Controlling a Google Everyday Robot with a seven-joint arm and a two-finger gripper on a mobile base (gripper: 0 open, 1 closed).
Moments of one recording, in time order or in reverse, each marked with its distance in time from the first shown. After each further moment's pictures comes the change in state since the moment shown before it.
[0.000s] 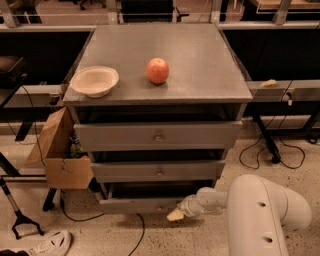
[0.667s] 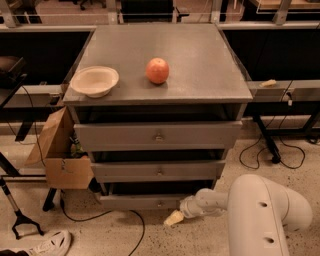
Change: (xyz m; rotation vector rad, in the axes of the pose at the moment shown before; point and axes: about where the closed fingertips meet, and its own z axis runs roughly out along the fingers) arm 0.004 0.007 -0.002 0.000 0.000 0.000
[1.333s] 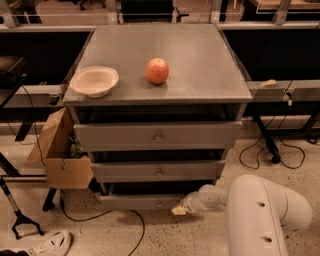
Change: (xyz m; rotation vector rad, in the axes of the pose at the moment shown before) arm -0.010 -0.022 0.000 0.020 -0.007 0.004
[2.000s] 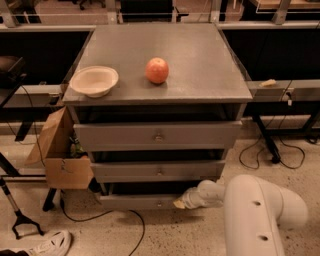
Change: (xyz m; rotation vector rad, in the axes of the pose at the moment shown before) arm -0.017 -0.019 0.002 0.016 -0.018 -0.003
